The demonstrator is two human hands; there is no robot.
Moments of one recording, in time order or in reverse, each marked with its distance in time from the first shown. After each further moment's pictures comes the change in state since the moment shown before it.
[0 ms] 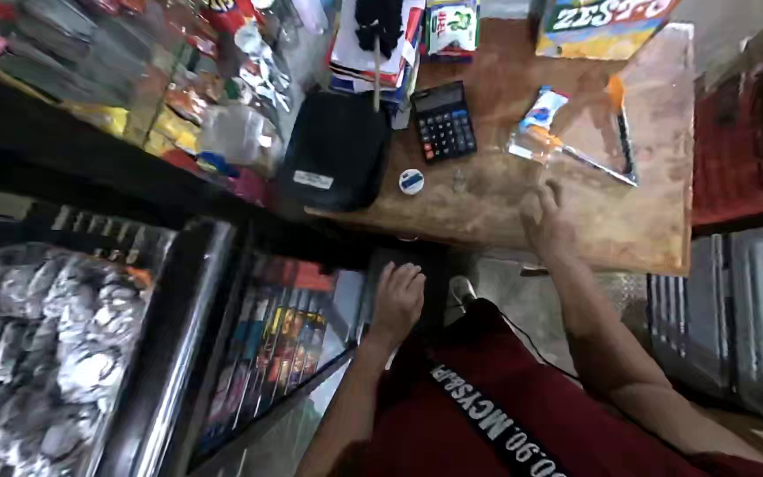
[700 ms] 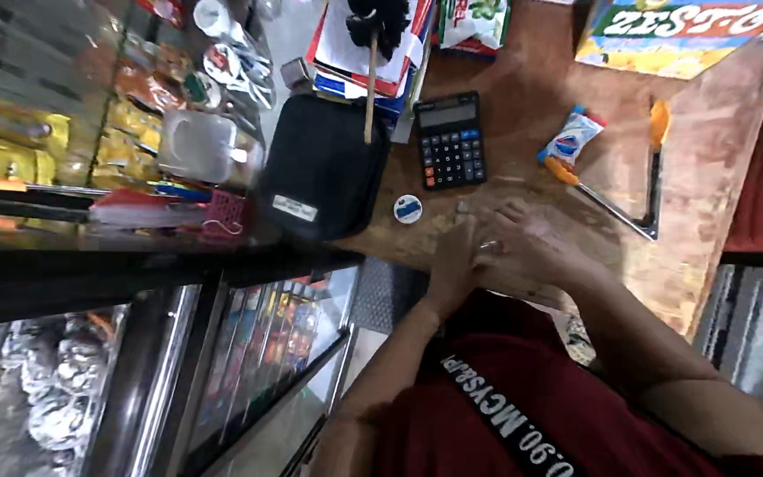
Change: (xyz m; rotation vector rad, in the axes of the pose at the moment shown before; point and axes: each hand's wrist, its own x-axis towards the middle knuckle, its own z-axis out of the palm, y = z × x) left_hand 0.178 0.027 0.066 -0.358 -0.179 -0.376; right_hand 0.105 -0.042 -0.027 0.119 -0.529 -0.516
